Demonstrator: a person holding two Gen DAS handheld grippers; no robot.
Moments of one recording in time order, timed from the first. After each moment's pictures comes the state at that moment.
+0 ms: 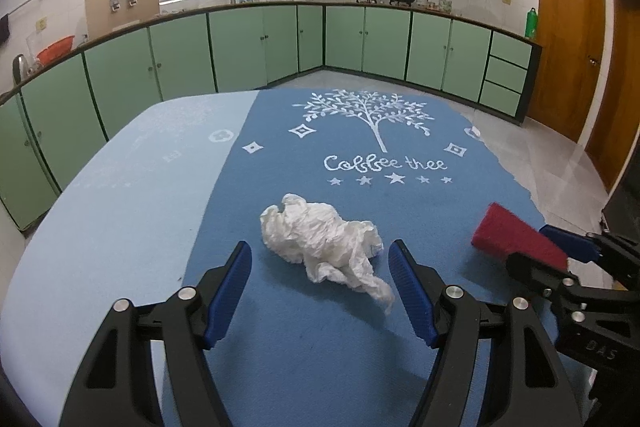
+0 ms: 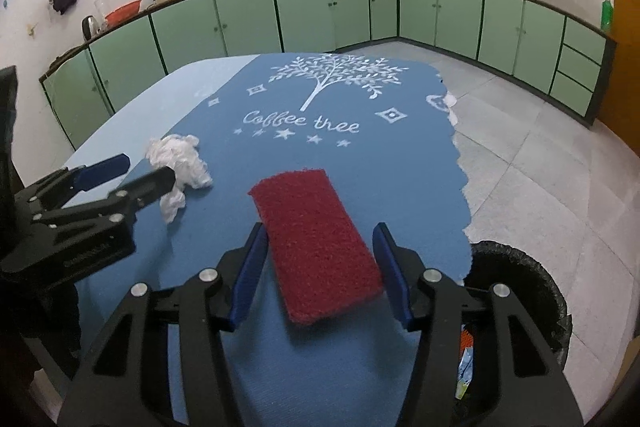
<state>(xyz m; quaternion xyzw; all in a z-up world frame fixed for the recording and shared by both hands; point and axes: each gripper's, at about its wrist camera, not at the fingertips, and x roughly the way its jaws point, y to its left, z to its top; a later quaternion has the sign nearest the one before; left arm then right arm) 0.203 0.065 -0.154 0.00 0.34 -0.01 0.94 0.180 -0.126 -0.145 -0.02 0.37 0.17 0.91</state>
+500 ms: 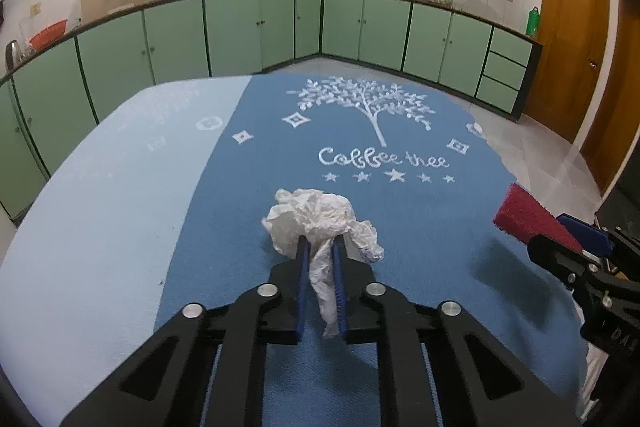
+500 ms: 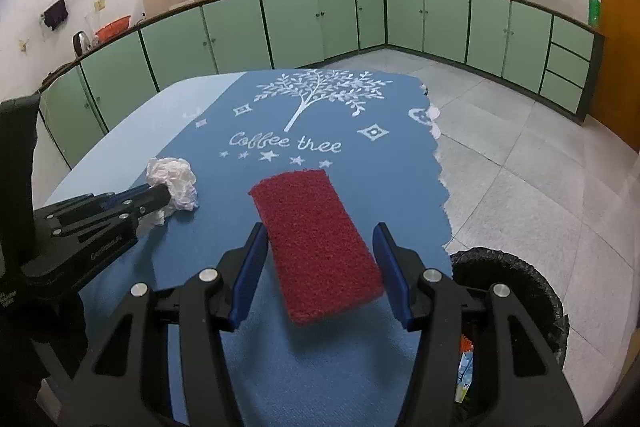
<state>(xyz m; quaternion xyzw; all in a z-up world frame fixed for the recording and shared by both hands) 0.215 0.066 -0.158 -0.02 0.36 -0.02 0.93 0.184 -0.134 -0.134 -0.01 0.35 0.15 0.92</state>
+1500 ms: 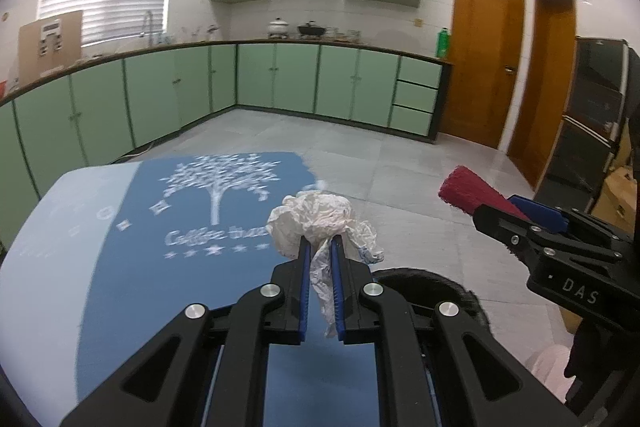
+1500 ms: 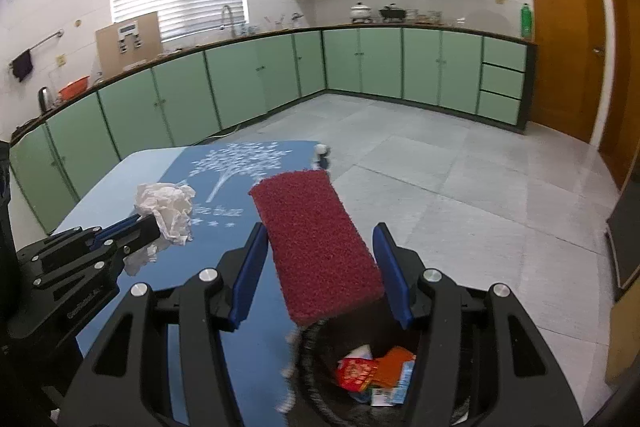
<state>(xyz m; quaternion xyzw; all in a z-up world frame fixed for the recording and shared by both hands) 0.175 -0.063 -0.083 0.00 0.27 -0.17 0.95 0.135 -0.249 -0.067 0.03 0.28 0.04 0.96</state>
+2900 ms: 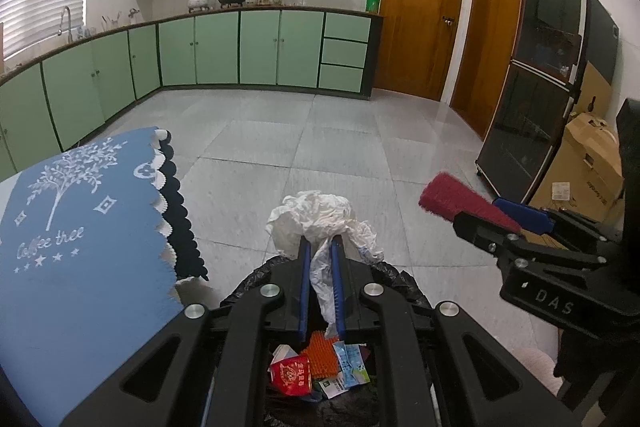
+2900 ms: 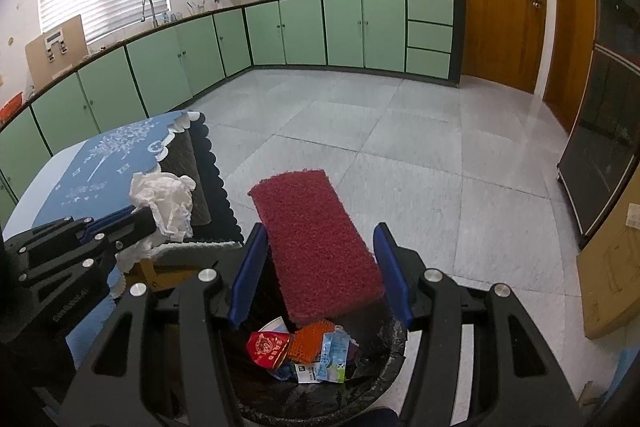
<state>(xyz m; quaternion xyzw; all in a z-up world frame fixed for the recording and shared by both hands) 0.205 -0.218 -0.139 0.05 0.32 -0.28 0.90 0.146 -0.378 -0.142 0.06 0.34 -0.06 0.94</state>
